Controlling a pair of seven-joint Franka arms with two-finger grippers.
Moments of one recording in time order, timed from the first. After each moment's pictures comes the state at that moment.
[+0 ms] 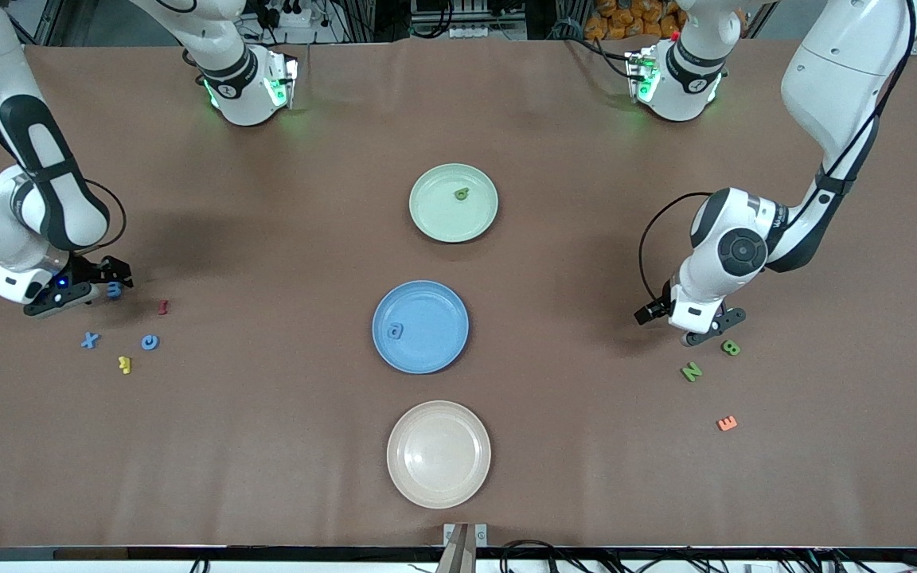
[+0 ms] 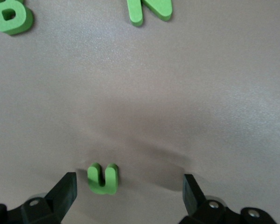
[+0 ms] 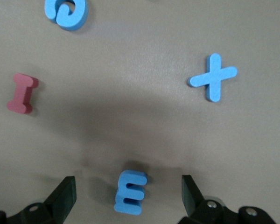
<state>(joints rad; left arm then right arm) 0.16 0.52 -0.36 -2.13 0.33 2.56 -0.88 -0.27 0.45 -0.17 -2.21 0.19 2.66 -1.00</state>
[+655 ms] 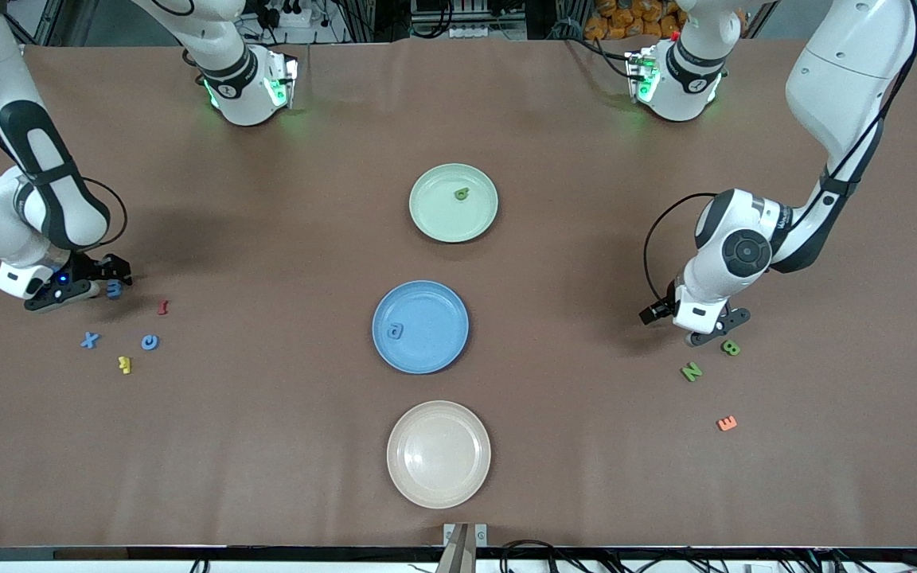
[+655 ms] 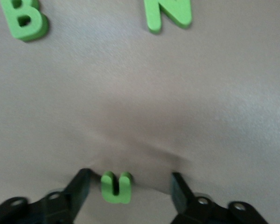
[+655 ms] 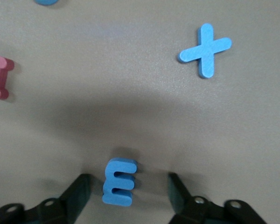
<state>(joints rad) 0.19 0.52 -0.36 -2.13 0.35 2.56 -0.88 -0.30 0.47 -0.17 -2.22 0.19 2.69 -1.00</state>
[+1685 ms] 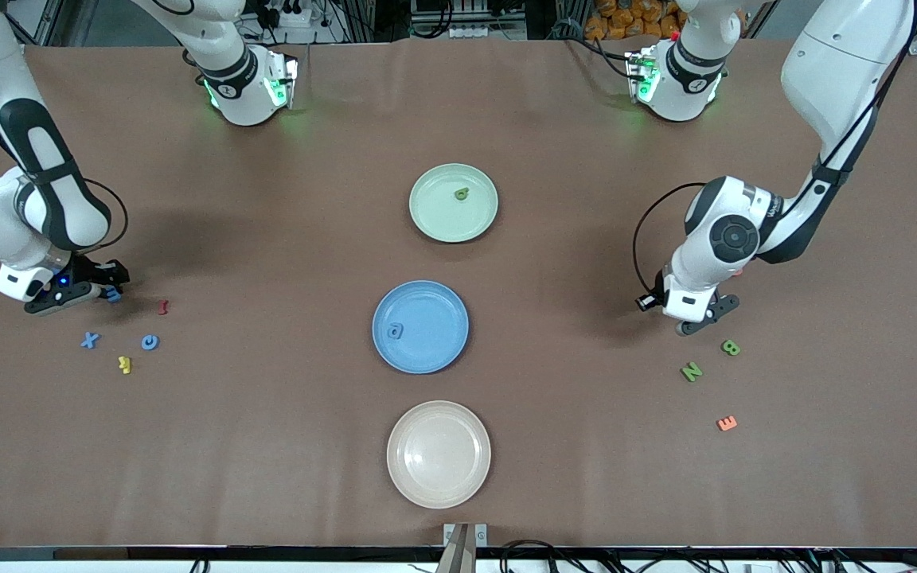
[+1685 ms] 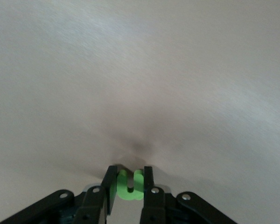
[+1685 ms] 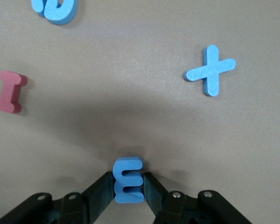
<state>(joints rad) 0.21 0.48 -0.45 -2.18 0.35 2.56 -1.00 -0.30 0.46 -0.15 -2.21 0.19 2.69 -0.99</state>
